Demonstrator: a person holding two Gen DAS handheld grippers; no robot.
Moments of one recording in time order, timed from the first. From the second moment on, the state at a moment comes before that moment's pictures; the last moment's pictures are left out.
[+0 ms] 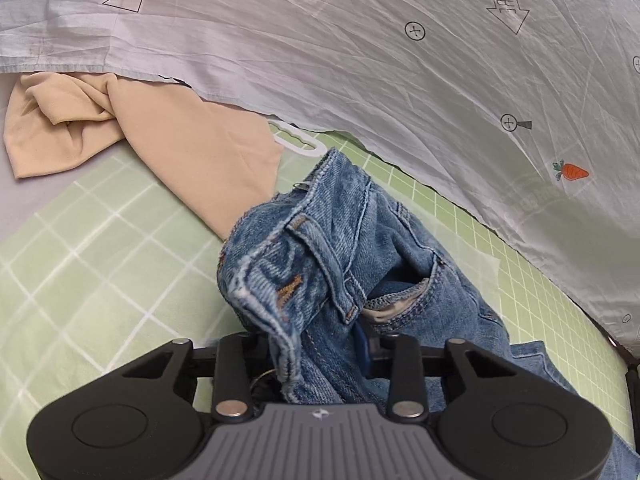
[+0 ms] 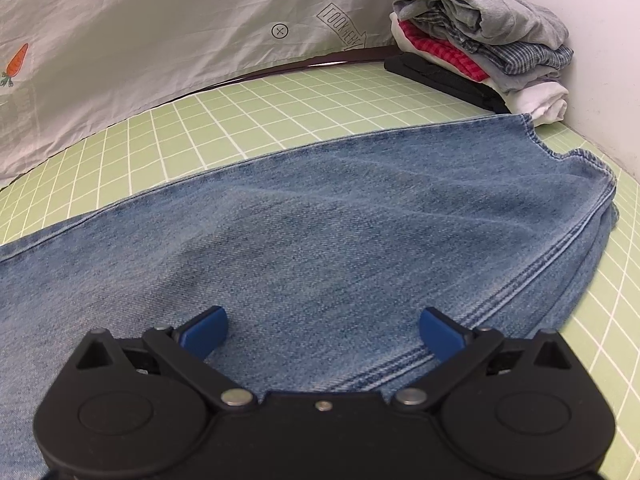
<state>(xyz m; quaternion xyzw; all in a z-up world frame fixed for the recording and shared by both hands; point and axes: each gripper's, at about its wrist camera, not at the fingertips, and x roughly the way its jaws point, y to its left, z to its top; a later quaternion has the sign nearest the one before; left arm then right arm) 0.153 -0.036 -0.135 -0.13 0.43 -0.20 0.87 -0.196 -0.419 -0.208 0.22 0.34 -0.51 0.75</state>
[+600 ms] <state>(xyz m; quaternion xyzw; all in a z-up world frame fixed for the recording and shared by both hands) 0.041 -0.170 -0.075 -0.02 0.36 -0.37 0.85 -0.271 -0.458 -0.194 0.27 0.34 -0.53 0.73</state>
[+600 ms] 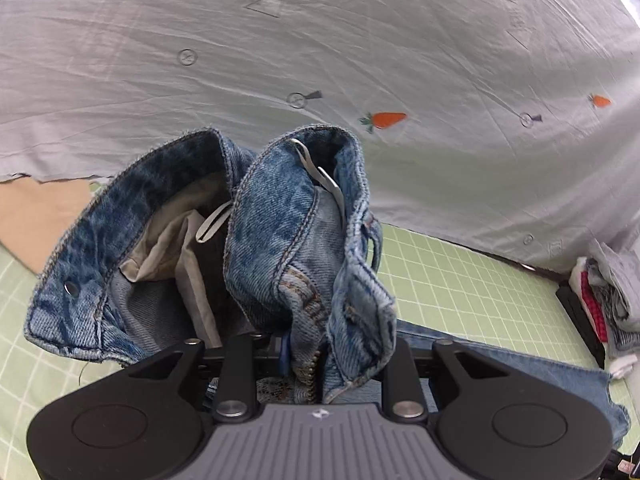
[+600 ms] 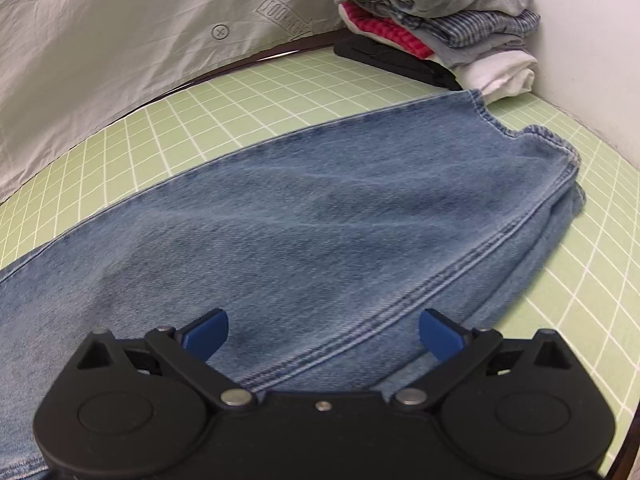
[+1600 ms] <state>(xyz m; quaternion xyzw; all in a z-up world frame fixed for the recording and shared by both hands) -0.050 -0.296 -0.142 0.21 0.41 -0.44 0.77 -0.296 -0.466 -0.206 0.27 0.34 -0.53 0.73</state>
